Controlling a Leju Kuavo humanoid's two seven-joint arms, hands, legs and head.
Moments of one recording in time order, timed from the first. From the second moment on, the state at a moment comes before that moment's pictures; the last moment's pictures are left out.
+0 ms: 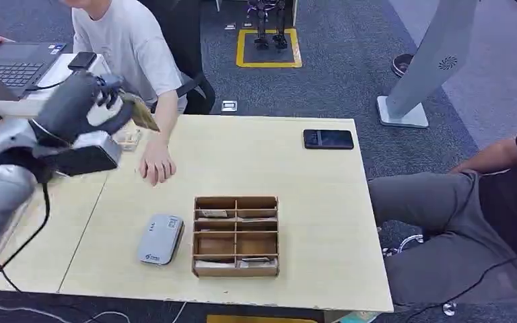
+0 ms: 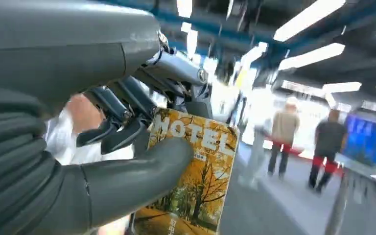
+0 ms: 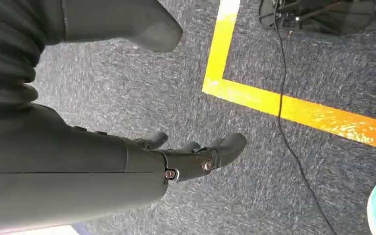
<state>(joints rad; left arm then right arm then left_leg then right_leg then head) -0.86 0.57 -0.50 -1.67 -0.32 -0.17 -0.12 -0.03 0.06 -1.15 0.00 1.54 -0.24 -0.29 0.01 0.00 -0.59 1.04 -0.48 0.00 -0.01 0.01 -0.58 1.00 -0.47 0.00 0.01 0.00</state>
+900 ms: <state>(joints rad) -1.03 0.63 -0.44 -1.72 -0.30 -0.17 -0.09 -0.04 0.05 -1.15 0.00 1.54 -0.23 -0.30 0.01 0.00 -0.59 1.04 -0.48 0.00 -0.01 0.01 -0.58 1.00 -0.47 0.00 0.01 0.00</state>
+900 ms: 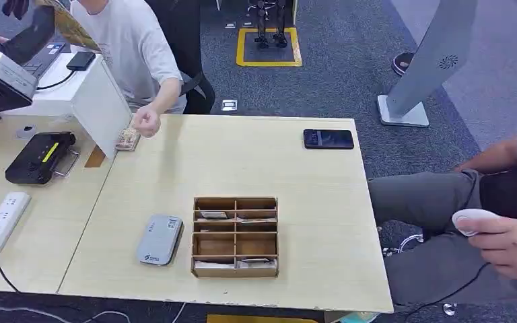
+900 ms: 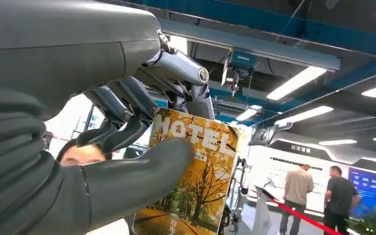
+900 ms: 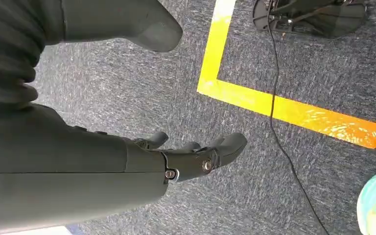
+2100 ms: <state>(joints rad) -0.80 0.49 -0.55 -1.29 -0.86 0.05 0.09 -0.07 0.06 -1.15 0.00 1.57 -0.25 -0.24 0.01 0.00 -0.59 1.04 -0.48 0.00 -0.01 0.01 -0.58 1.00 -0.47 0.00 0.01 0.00</state>
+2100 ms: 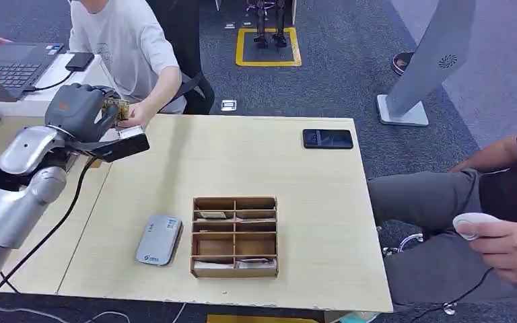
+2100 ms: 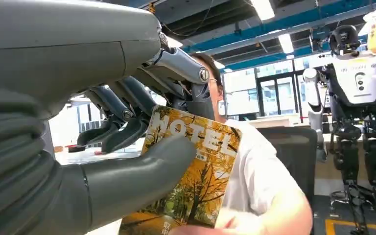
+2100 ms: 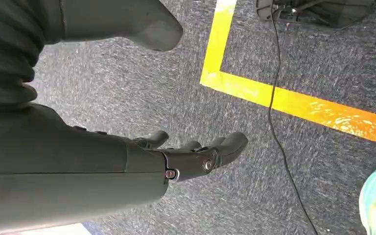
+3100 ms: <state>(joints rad) -0.67 0.55 -0.52 -1.33 -0.84 0.19 0.07 -0.06 0.06 -1.15 0.00 1.57 -0.25 -0.24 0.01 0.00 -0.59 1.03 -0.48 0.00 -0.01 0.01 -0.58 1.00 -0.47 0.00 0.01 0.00</state>
